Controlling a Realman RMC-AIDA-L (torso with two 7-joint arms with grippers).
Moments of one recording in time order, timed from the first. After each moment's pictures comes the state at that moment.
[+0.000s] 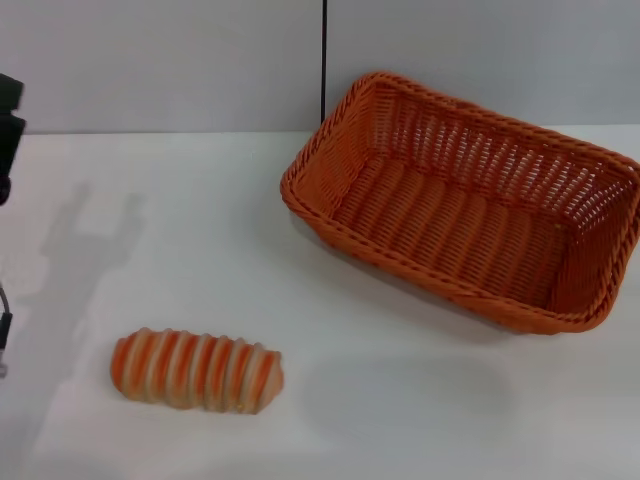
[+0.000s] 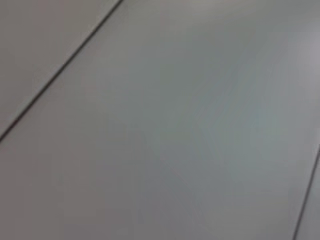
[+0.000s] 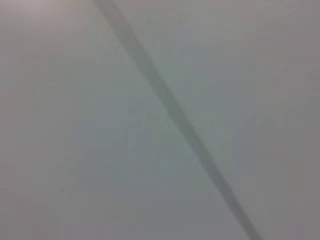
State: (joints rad) left arm -0.23 -2.07 -0.51 -0.21 2.08 1.77 -0.65; right arm 0.30 2.07 -0.03 -0.48 1.74 1.66 -1.90
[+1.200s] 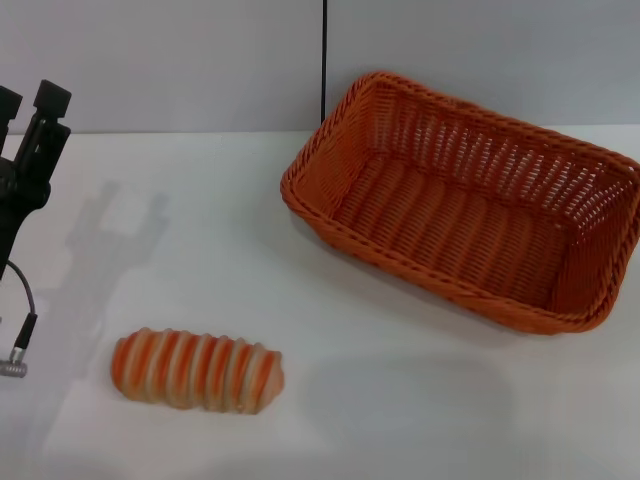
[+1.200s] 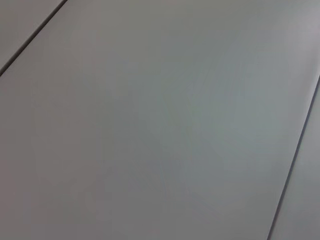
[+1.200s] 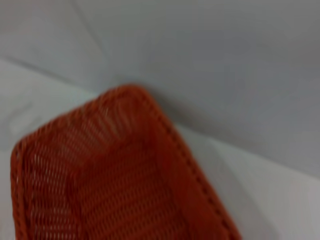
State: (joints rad) left arm -0.26 -2.07 -0.44 -0.20 2.08 1.73 -0.66; right arm 0.73 1.72 -0.65 -0.89 0.73 1.76 -1.01
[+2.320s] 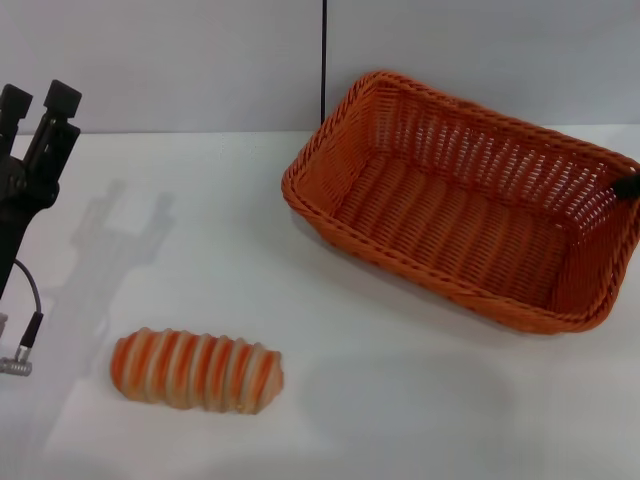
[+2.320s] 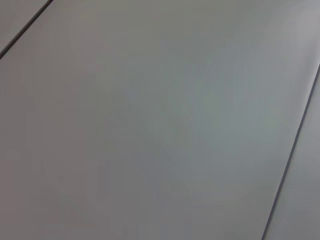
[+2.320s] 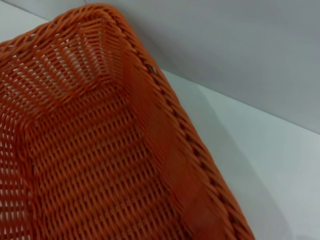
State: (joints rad) left arm -0.27 -2.07 -0.43 -0.19 2.08 1.72 -0.66; right arm 0.77 1.83 -0.76 -0.77 0.56 1.54 -1.03
